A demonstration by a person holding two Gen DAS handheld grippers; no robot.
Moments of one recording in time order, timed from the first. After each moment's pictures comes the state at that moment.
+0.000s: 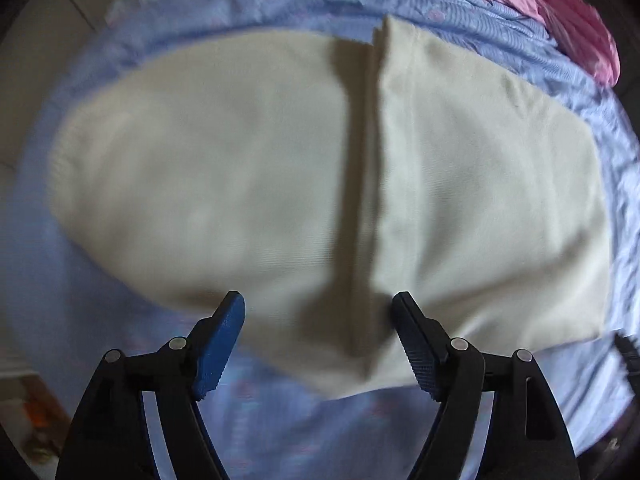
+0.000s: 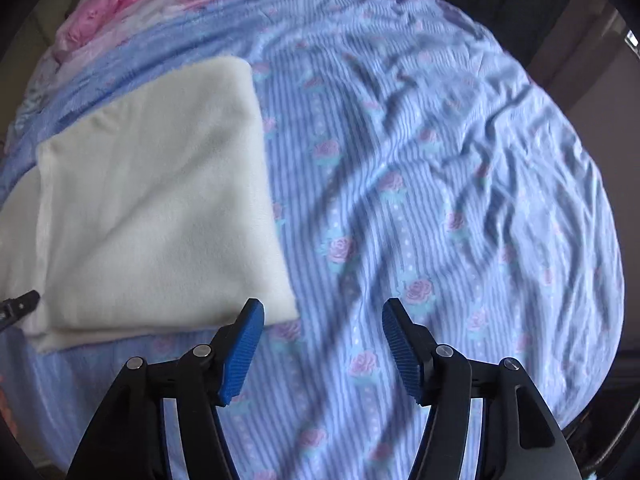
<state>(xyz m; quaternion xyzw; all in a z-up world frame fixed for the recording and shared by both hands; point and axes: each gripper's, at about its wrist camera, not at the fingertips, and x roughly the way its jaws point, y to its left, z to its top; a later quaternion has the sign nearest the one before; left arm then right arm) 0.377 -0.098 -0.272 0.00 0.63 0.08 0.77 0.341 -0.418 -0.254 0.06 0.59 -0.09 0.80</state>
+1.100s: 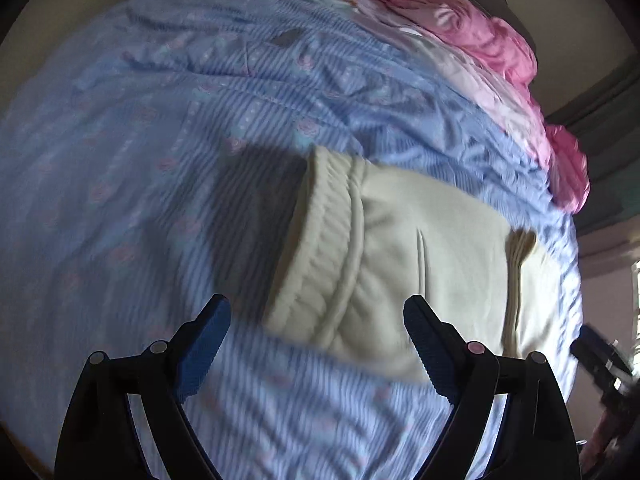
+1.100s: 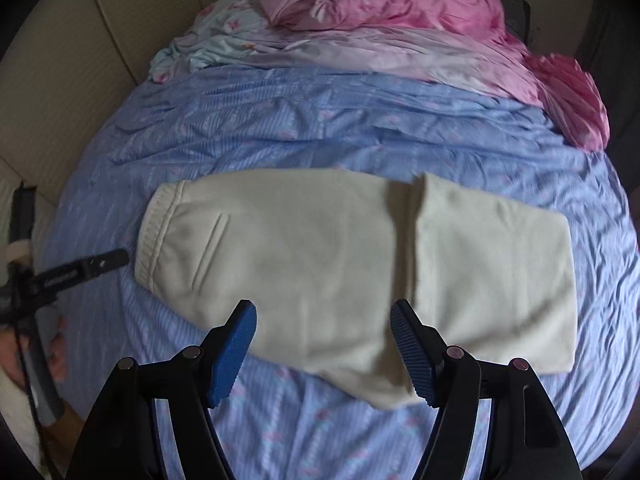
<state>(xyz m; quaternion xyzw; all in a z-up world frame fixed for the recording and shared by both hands) 0.413 0.269 -0.254 -0.22 0.58 -0.03 0.79 0.408 -0.031 -0.163 -0.03 0.56 0.08 0.83</state>
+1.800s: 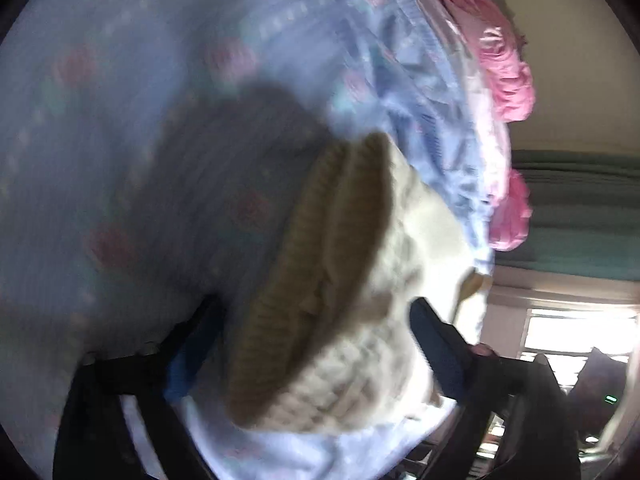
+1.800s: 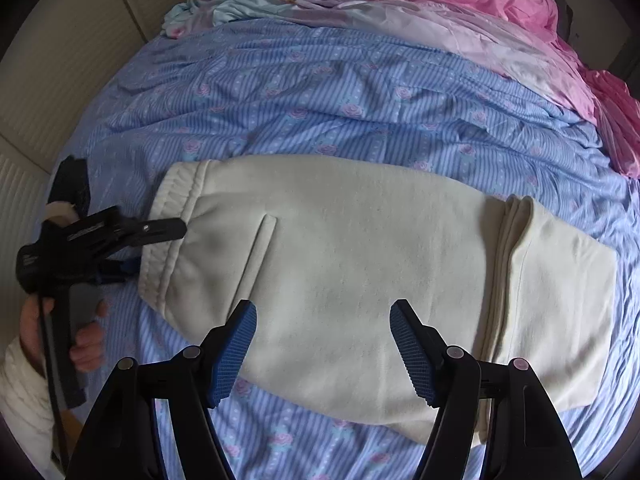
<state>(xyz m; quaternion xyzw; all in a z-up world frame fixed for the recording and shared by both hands) 0.449 0.298 -0.350 -0.44 0.60 -0.14 0.66 0.450 0.037 -0.213 -0.05 0.60 0.10 0.79</state>
